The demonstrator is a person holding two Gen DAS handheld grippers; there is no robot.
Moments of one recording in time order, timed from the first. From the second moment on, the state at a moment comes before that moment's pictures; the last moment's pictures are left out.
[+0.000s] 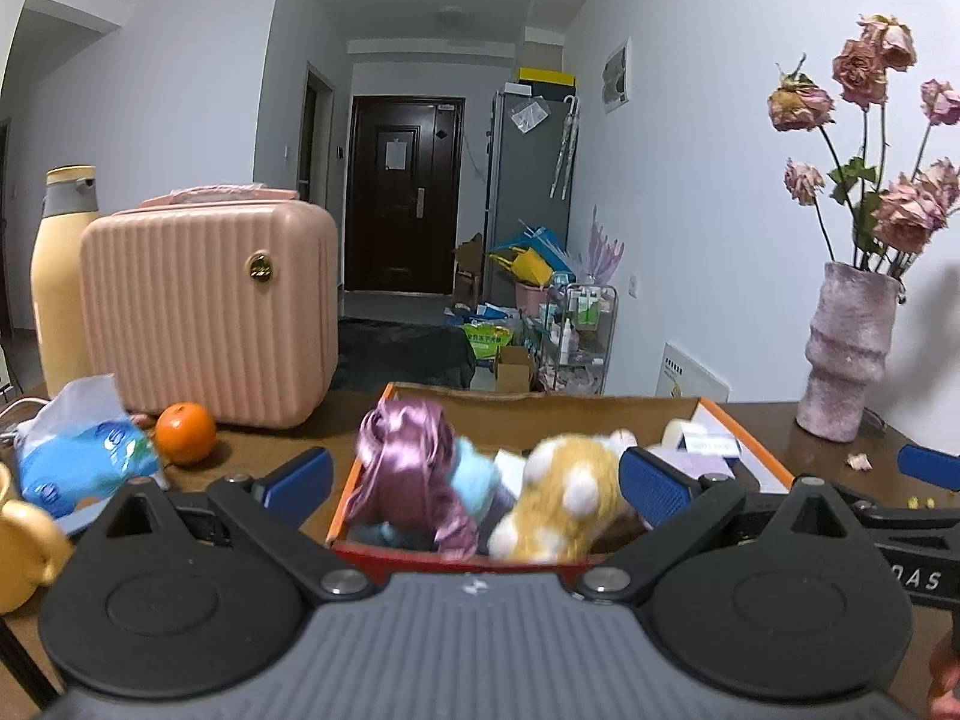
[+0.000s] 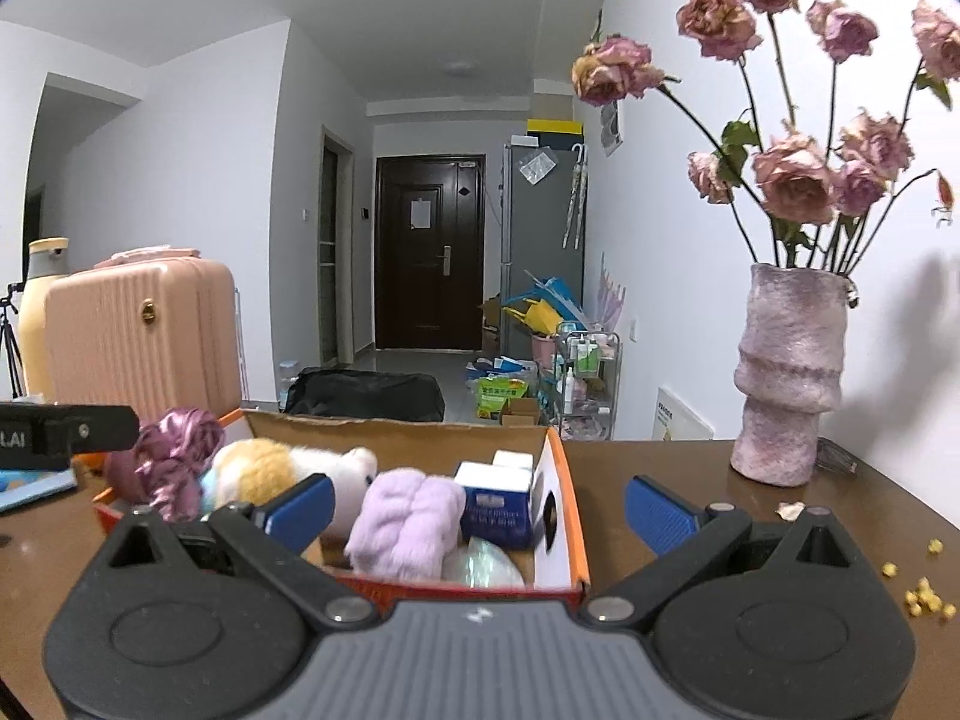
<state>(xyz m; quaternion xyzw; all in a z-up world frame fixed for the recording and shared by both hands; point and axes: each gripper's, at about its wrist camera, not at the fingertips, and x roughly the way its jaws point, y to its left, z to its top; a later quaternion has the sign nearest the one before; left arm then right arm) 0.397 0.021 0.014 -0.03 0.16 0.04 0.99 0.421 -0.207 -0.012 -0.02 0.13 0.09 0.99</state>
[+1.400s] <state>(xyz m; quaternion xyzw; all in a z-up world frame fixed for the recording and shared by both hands) 0.115 0.013 -0.021 0.00 0.13 -0.02 0.99 0.135 -0.224 -0.016 -0.02 0.11 0.11 0.99</state>
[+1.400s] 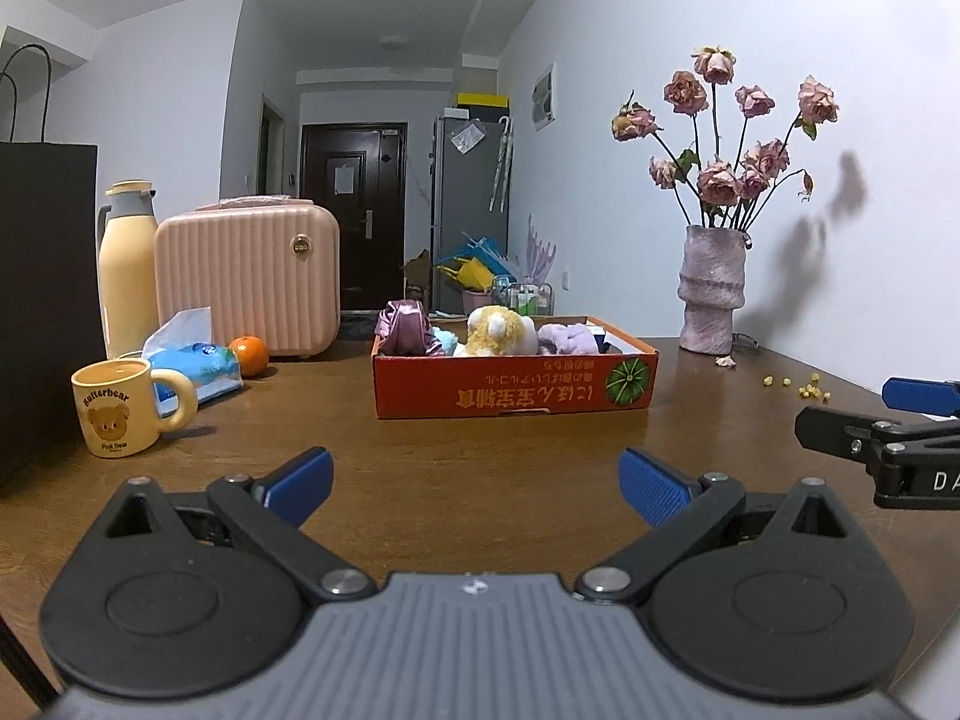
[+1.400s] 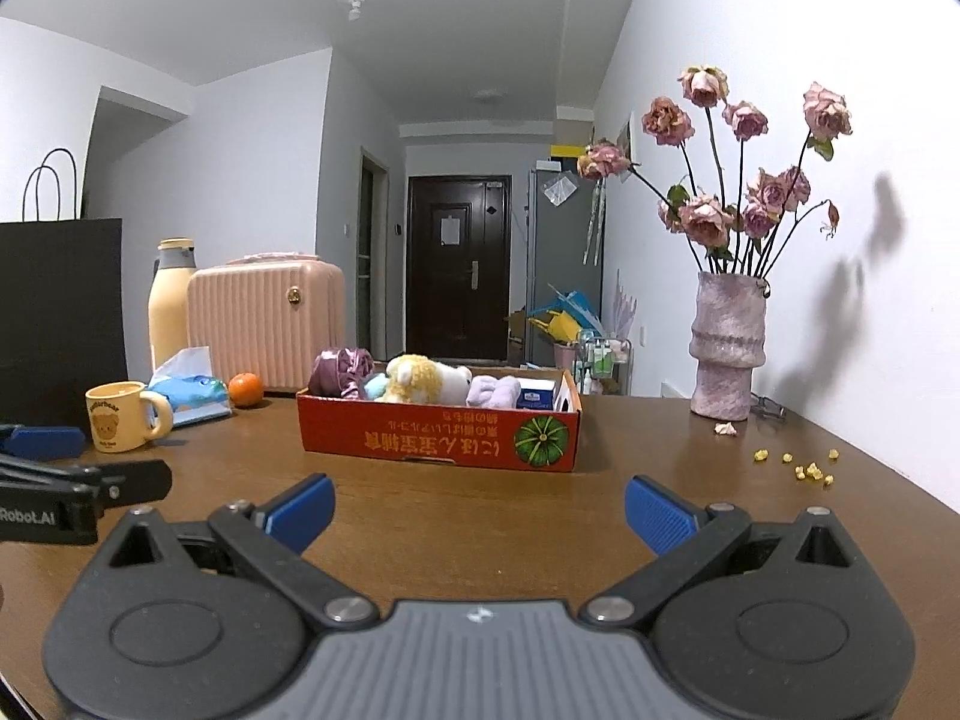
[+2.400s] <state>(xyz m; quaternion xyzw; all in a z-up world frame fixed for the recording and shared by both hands) 0.111 0.011 -0.017 0.00 0.12 -0.02 0.99 0.132 -0.225 -0.011 -0.02 0.11 0.12 0.99</state>
